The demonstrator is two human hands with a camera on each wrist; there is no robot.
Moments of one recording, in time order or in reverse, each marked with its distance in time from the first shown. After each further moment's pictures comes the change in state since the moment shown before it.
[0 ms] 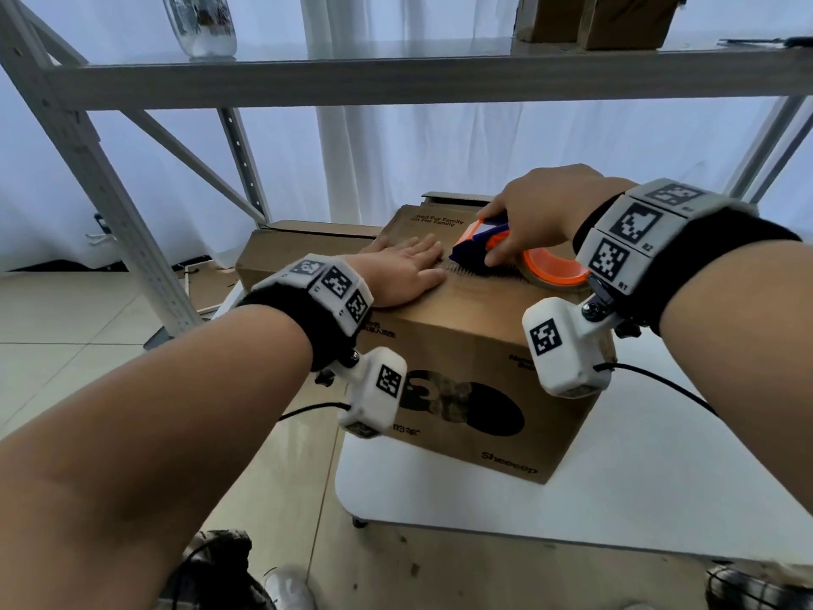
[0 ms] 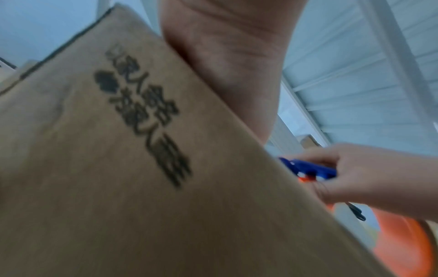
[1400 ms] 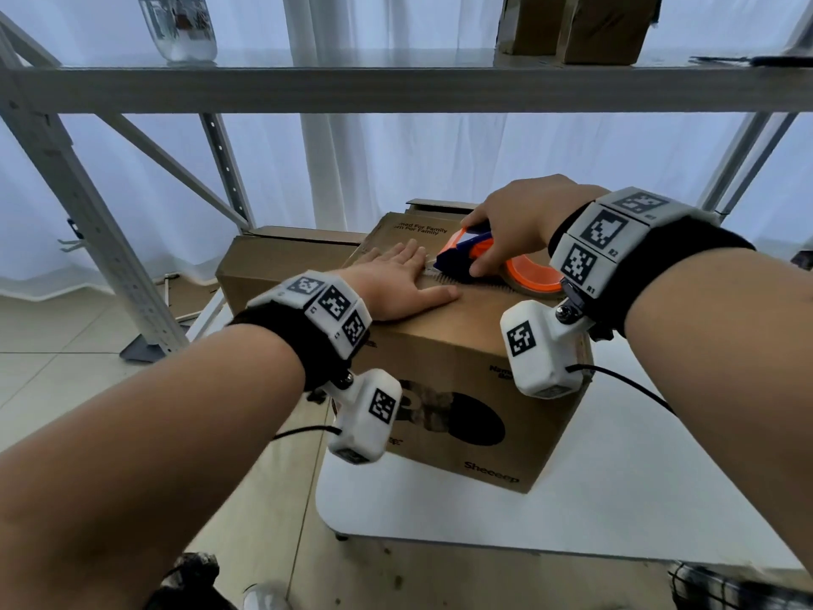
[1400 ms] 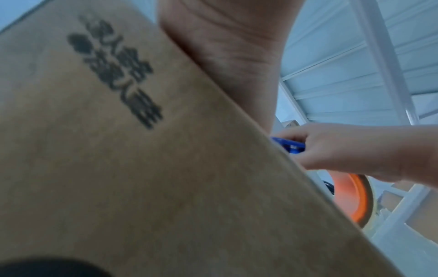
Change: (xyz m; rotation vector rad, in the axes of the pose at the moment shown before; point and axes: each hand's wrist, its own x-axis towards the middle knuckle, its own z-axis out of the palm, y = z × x) left_hand 0.005 0.014 0.003 -0.035 0.030 -0.079; right_hand 0.004 0.004 -0.003 -0.011 -0.047 -0.018
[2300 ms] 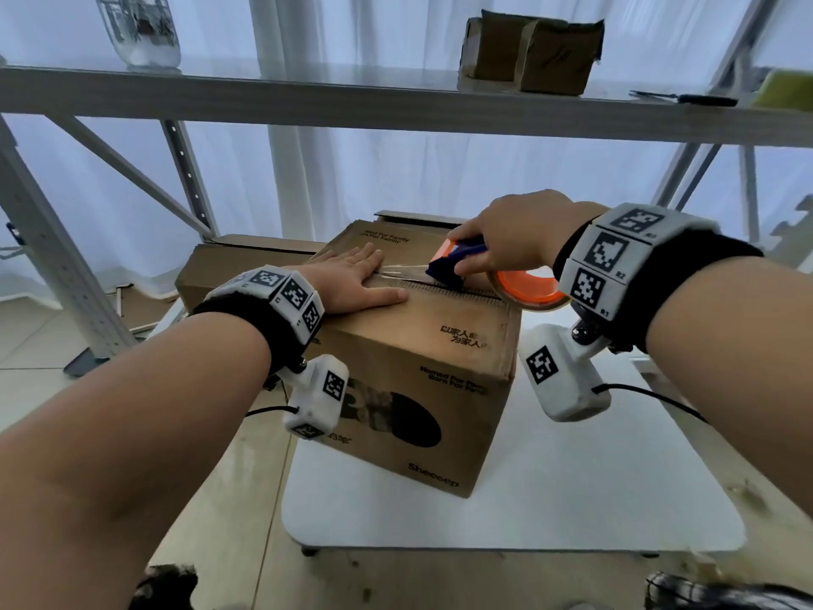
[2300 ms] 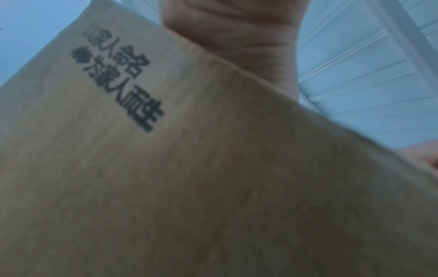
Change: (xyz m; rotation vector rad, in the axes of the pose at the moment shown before) left_hand 0.011 -0.022 -0.007 -0.011 -0.024 0.029; right_hand -0.031 0.017 -0.001 -0.080 0.059 -0.004
